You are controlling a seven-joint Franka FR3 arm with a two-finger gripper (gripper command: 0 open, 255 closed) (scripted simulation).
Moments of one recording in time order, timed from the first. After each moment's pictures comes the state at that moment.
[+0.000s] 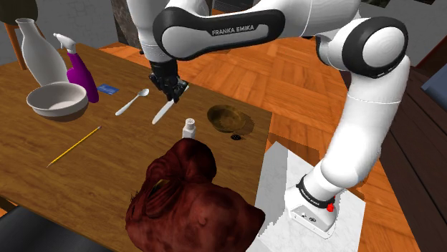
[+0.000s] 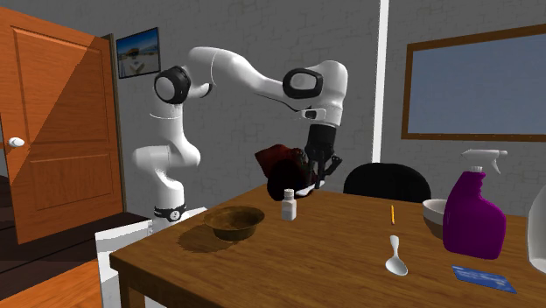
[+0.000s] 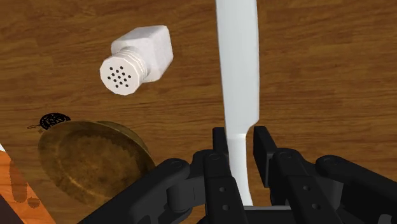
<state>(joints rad) -0.20 0.39 0.80 -1.58 -0.45 1.69 1.91</state>
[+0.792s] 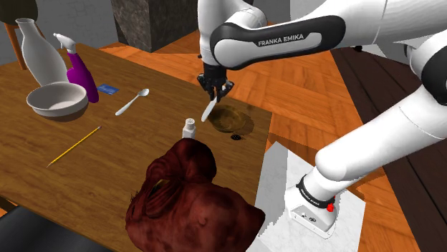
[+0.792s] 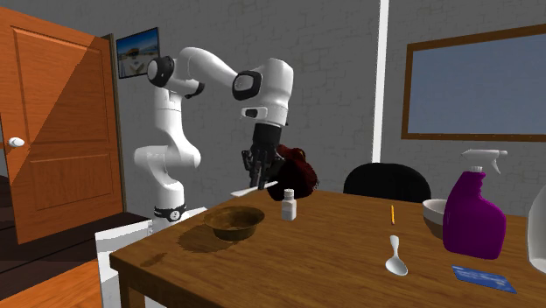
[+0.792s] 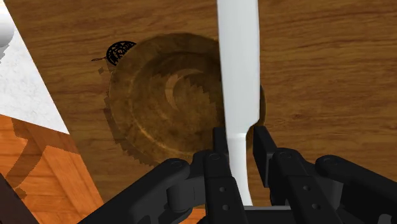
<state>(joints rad) -0.47 -0.17 0.74 -2.12 -0.11 1.91 1.54</state>
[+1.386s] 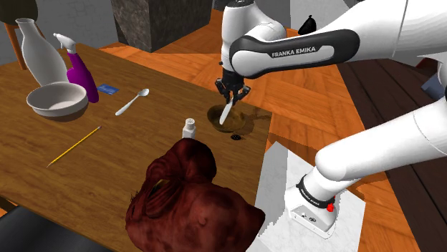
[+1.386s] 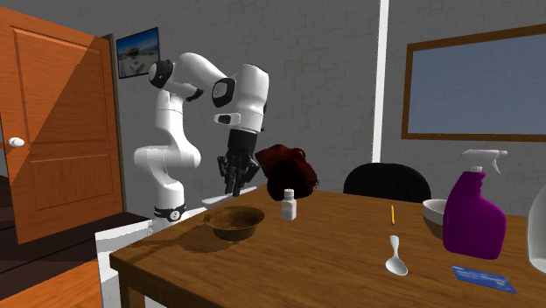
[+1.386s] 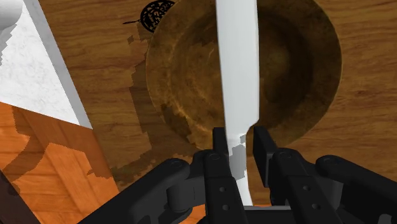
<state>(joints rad) -0.47 -0.34 0.63 -2.32 -0.03 1.99 1.38</state>
